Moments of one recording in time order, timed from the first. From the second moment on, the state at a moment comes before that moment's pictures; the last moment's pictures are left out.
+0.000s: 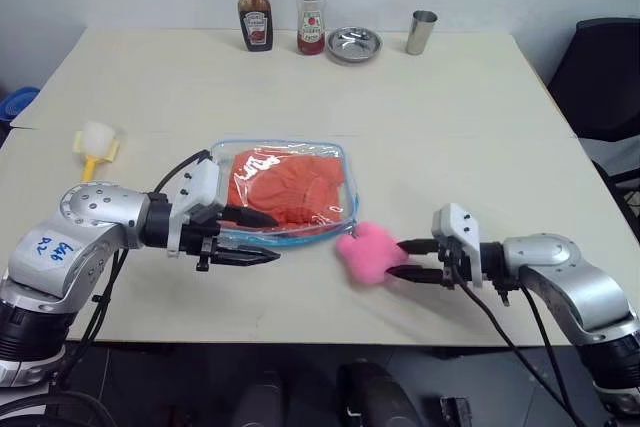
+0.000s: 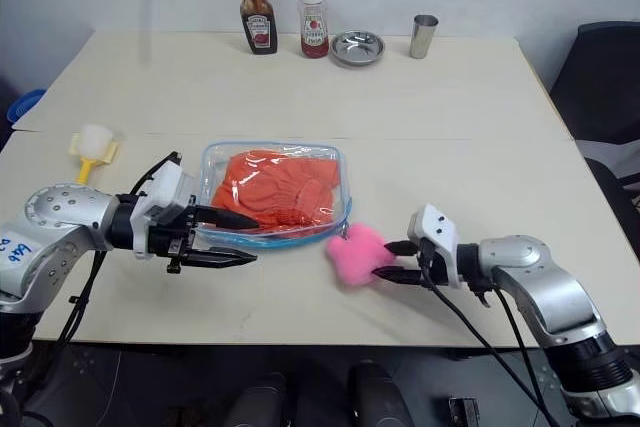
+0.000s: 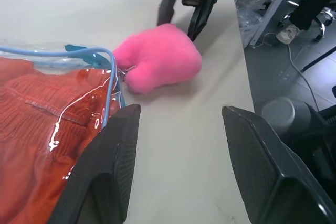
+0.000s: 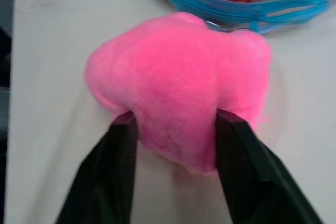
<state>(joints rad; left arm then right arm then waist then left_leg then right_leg) -0.43 0.94 -0.01 -0.32 -0.62 0.60 -1.14 -0.25 -0.80 0.11 -0.25 0.47 0.53 1.09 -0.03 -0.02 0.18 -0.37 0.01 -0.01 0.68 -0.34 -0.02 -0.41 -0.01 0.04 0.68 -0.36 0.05</state>
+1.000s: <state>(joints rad) -0.60 0.74 -0.23 -0.21 -0.42 0.46 -1.25 -0.16 -0.86 0.05 -0.65 0.62 0.82 0.97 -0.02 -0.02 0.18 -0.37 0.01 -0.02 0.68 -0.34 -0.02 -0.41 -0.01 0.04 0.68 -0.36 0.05</state>
